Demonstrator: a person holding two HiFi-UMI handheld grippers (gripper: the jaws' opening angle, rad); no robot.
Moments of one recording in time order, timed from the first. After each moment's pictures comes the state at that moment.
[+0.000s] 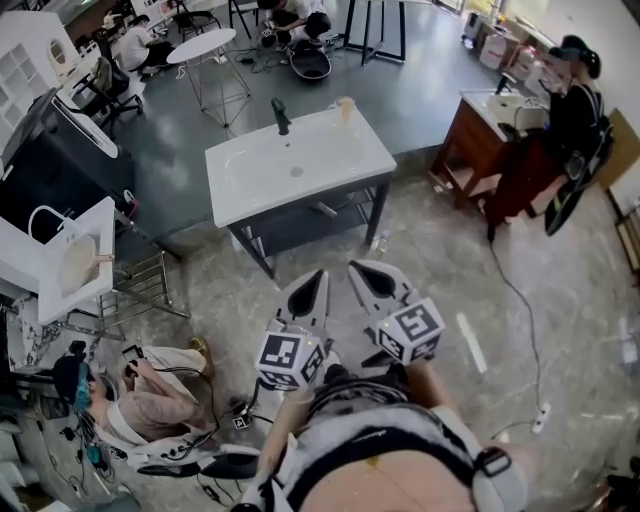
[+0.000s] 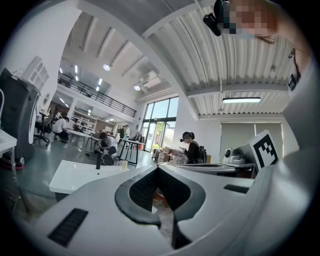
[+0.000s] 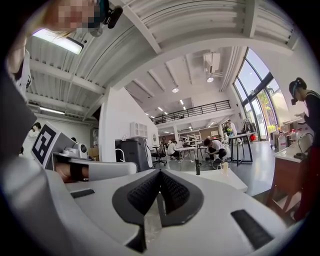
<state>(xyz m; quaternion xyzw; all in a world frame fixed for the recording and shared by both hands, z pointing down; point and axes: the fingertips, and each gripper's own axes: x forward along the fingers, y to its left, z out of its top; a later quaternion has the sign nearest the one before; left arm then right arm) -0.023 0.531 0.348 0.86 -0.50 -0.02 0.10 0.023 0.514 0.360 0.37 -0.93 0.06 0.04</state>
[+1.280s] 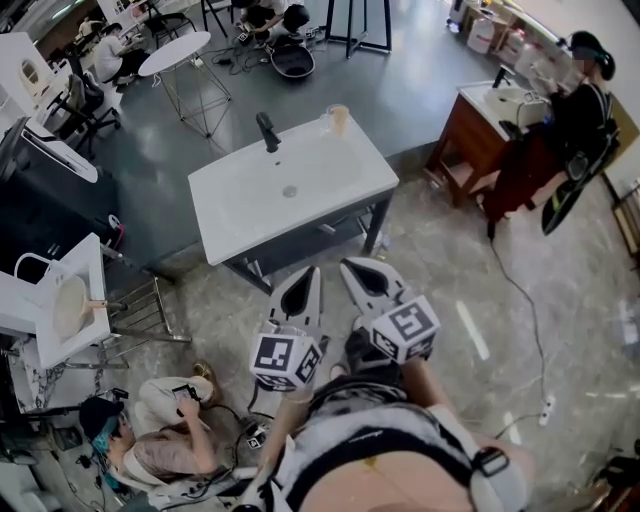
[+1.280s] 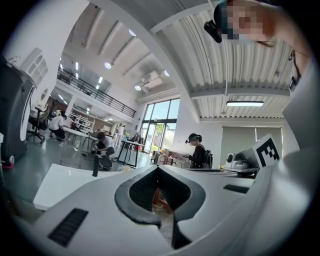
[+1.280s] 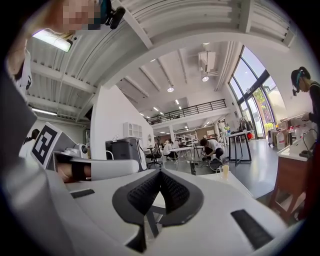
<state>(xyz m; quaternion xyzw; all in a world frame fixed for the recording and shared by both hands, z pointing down) -0.061 0.390 0.350 0.86 -0.49 -0.04 0.11 -0.015 0.379 0.364 0.39 -0.92 0.07 0.03</state>
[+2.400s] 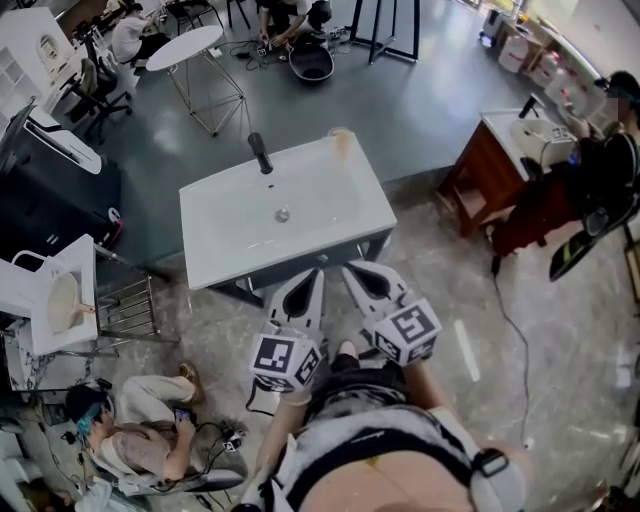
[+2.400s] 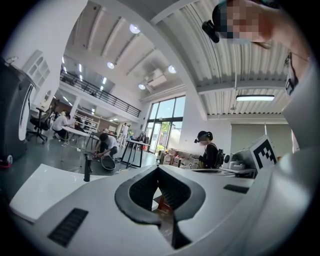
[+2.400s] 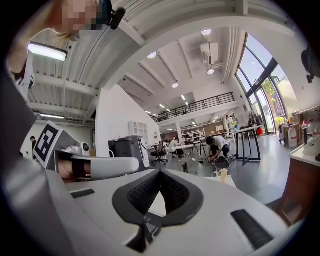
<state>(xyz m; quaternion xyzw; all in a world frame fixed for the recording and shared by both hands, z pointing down) 0.016 0.246 0.352 0.84 -0.53 -0.03 0.12 0.058 0.229 0.371 0.33 -0.94 0.07 0.04</state>
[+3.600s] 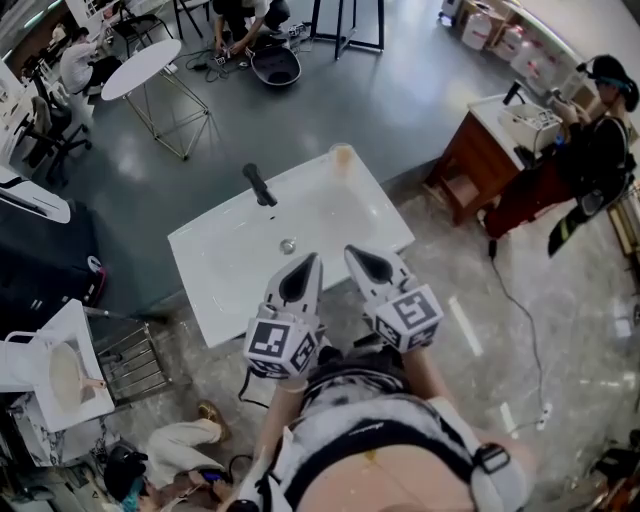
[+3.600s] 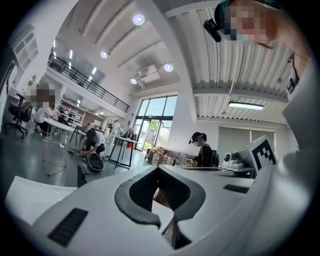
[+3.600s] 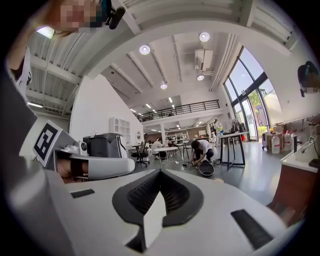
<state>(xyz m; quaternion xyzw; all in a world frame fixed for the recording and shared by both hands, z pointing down) -0.077 0.098 0.365 0.89 -0.44 -0.03 0.12 -0.022 0.088 0.381 0.43 -0.90 0.07 0.04</state>
